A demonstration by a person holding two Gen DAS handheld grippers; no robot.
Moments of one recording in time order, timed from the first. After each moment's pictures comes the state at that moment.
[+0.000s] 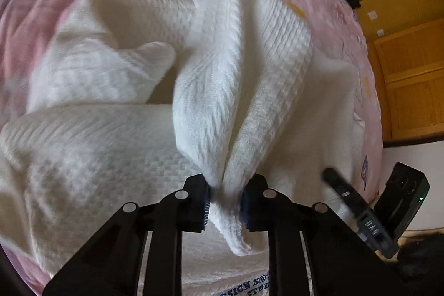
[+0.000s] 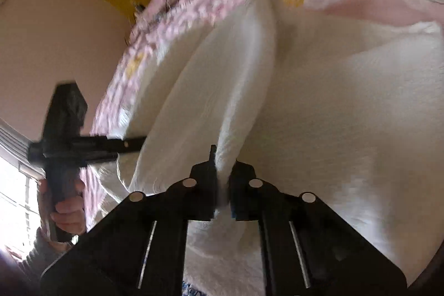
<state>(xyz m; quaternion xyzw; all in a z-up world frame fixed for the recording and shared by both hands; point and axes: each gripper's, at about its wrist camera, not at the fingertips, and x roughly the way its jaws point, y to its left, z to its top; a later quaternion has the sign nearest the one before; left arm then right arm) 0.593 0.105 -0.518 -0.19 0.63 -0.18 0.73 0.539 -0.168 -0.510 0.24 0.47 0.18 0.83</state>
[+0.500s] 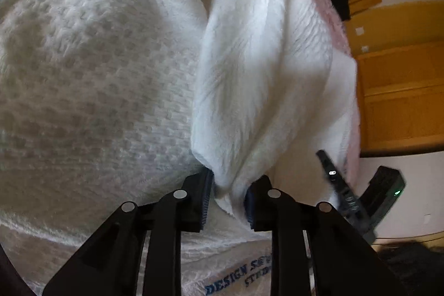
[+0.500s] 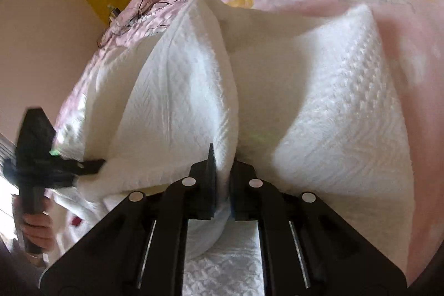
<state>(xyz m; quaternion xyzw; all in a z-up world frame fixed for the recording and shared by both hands) 0.534 0.107 -0.559 -0.29 0.62 -0.20 0.70 0.502 -0.196 -0.535 0.16 0.45 0.10 0.87</state>
